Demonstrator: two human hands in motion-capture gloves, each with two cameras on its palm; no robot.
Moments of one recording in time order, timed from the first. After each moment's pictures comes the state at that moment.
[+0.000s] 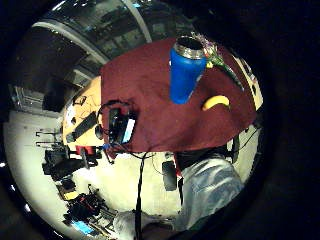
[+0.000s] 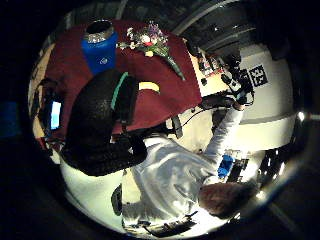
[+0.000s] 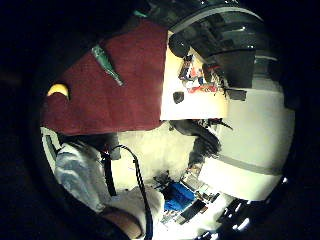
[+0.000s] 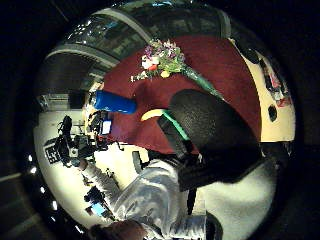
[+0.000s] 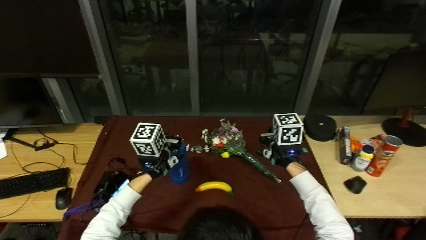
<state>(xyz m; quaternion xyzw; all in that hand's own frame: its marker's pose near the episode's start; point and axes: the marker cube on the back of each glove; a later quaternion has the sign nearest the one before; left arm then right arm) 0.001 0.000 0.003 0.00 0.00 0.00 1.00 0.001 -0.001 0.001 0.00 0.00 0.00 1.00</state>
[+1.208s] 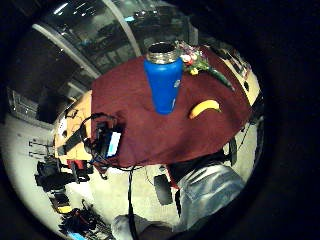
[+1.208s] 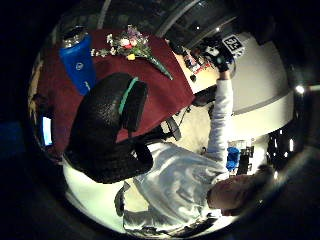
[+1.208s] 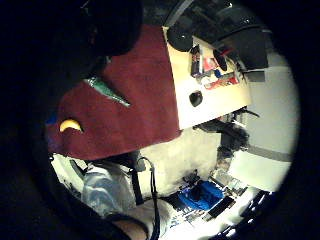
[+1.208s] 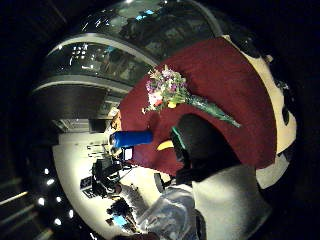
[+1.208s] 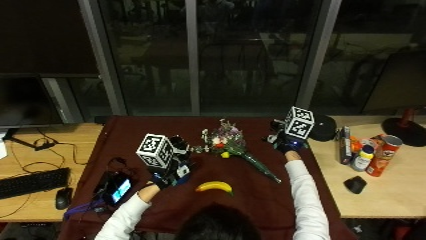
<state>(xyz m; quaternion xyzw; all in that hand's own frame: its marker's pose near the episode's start) 0.042 0.015 0.025 0.06 0.06 0.08 0.99 0.051 -0.106 0.031 0.04 -0.13 0.10 0.99</state>
